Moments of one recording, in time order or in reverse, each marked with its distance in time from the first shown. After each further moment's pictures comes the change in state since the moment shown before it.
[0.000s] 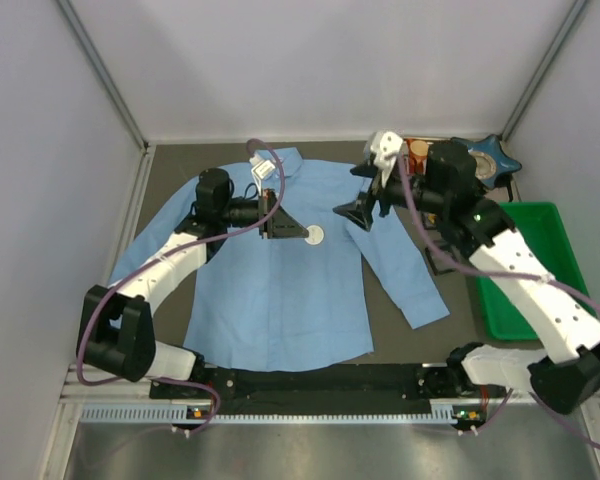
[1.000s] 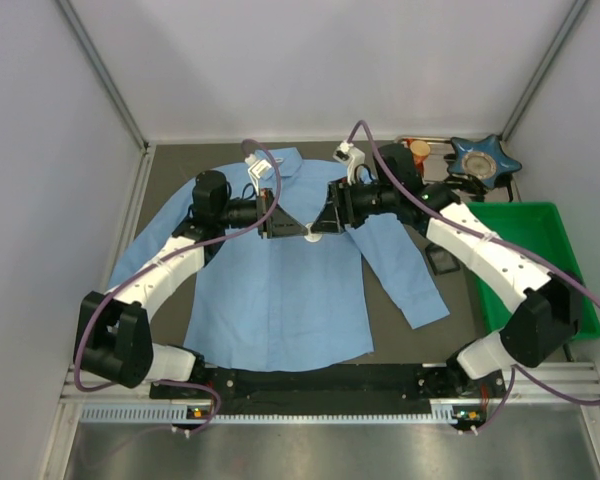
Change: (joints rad) left arm 0.000 -0.036 -0.023 0.027 -0.055 -0.031; right arm 0.003 0.320 0.102 -0.171 -0.128 0.728
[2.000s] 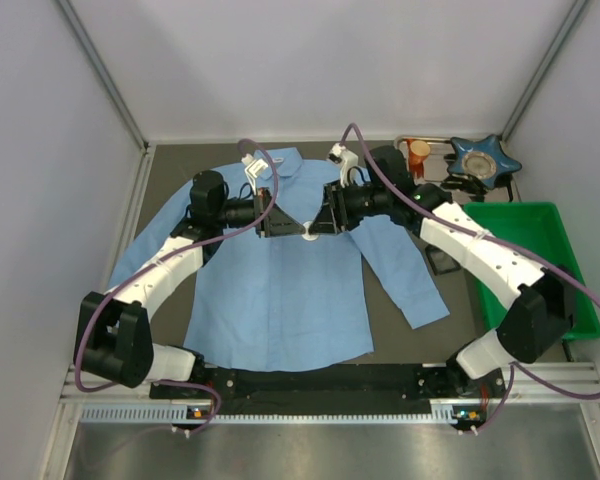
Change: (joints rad) left arm 0.019 -0.002 -0.009 0.005 0.000 -0.001; right arm 0.034 0.032 0.013 -0.003 0.049 0.010
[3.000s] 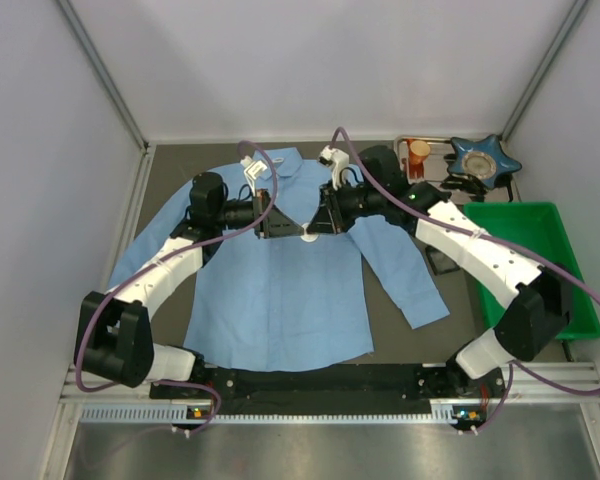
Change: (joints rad) left arm 0.013 0.000 -0.014 -0.001 0.000 0.001; right arm 0.030 0.019 0.034 -0.020 0.028 -0.108
